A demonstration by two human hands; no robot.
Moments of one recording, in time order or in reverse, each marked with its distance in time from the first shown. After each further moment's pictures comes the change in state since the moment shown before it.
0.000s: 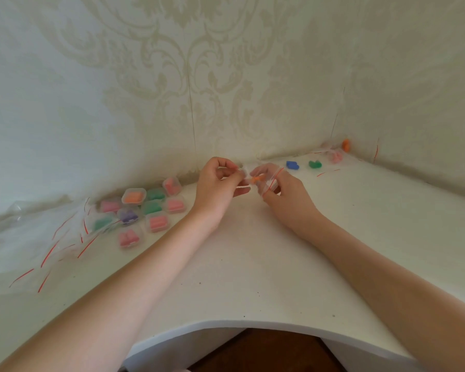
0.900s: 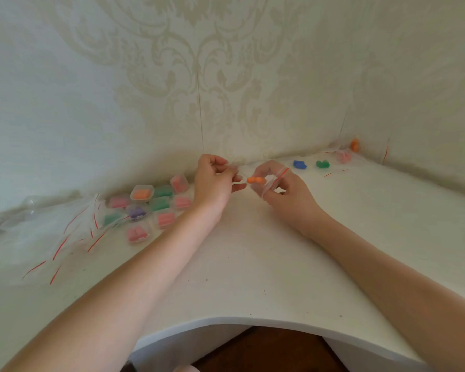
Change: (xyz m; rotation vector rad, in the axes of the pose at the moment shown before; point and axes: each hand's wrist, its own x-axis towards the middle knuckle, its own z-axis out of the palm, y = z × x) left_hand 0.012 -0.001 -0.008 0.042 0.176 -0.036; right_hand -0.003 -0.013 0.006 0.204 -0.028 -0.065
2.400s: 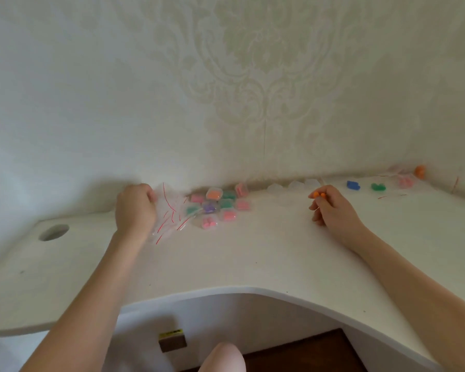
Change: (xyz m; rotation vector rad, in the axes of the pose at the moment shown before) left_hand -0.041 0.053 -0.234 1.239 0.520 0.217; right_hand -0.002 0.004 -0.004 0.060 -0.008 0.272
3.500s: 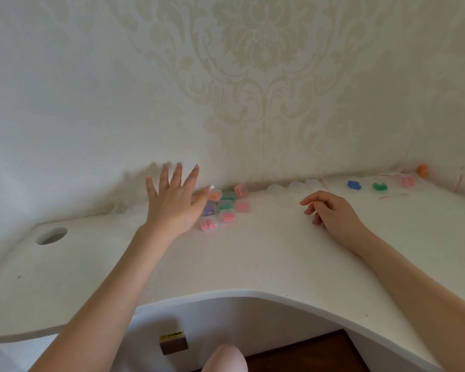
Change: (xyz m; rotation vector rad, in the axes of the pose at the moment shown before) left_hand -0.022 0.071 0.000 0.347 -0.313 0.294; right_hand 0.000 -0.001 -0.004 -0.115 -0.085 -0.066
